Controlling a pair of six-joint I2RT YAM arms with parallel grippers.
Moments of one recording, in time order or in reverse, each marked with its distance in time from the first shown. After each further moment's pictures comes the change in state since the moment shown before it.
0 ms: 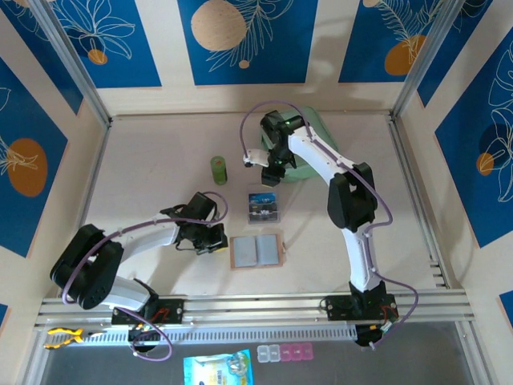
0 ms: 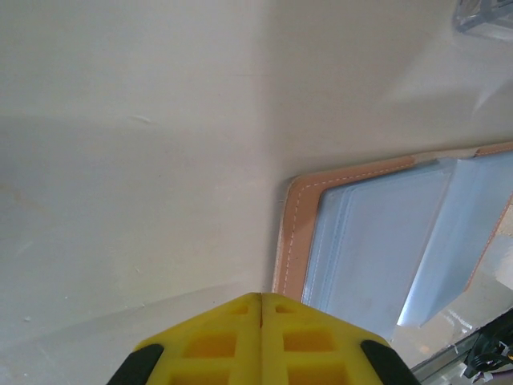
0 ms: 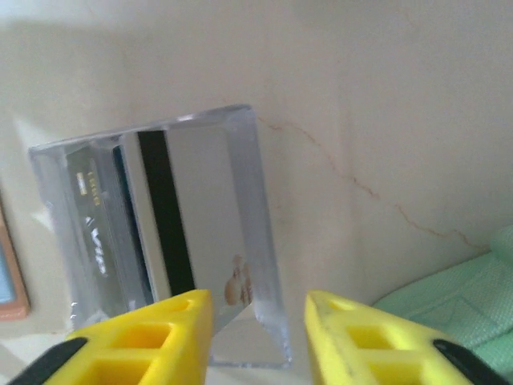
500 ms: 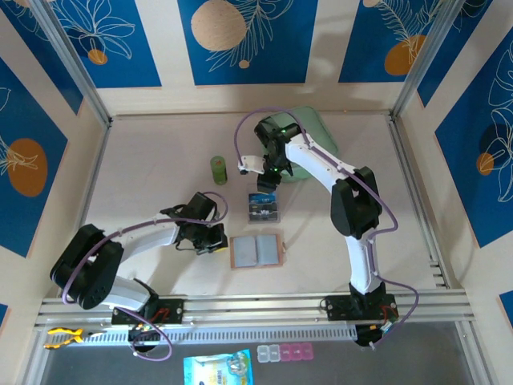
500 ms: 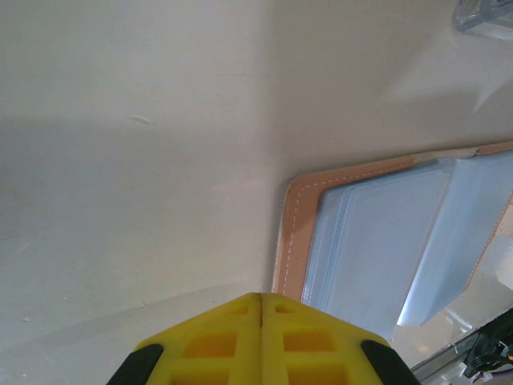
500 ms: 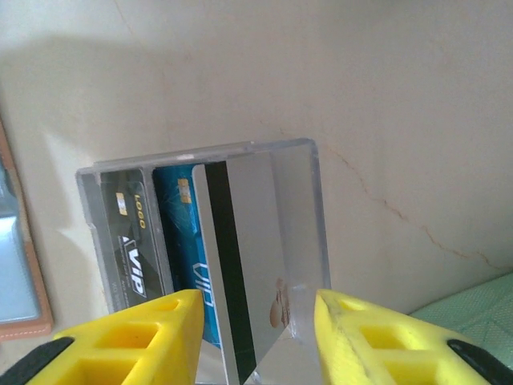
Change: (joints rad) left arm 0.000 0.000 0.000 0.003 0.001 0.000; right arm 0.050 -0.061 -0.111 0.080 0.034 0.027
